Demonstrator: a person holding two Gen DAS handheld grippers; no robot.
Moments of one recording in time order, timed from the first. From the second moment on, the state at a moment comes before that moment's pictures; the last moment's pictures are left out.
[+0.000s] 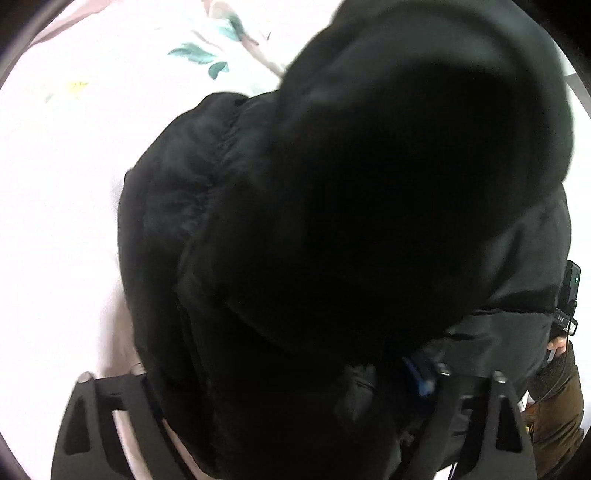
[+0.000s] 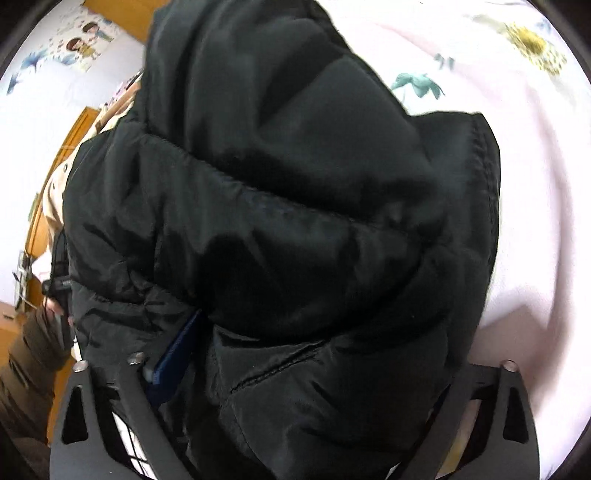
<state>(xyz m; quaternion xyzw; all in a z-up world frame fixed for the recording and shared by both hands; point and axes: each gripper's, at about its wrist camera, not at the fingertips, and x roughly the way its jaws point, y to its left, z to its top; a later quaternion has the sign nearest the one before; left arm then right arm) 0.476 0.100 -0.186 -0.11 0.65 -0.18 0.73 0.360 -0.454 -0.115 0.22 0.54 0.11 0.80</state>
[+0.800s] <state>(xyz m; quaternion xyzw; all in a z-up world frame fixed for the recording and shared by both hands) 0.470 0.109 -0.182 -0.20 0.64 -0.22 0.71 0.347 -0.449 -0.124 0.28 0.52 0.16 0.79</state>
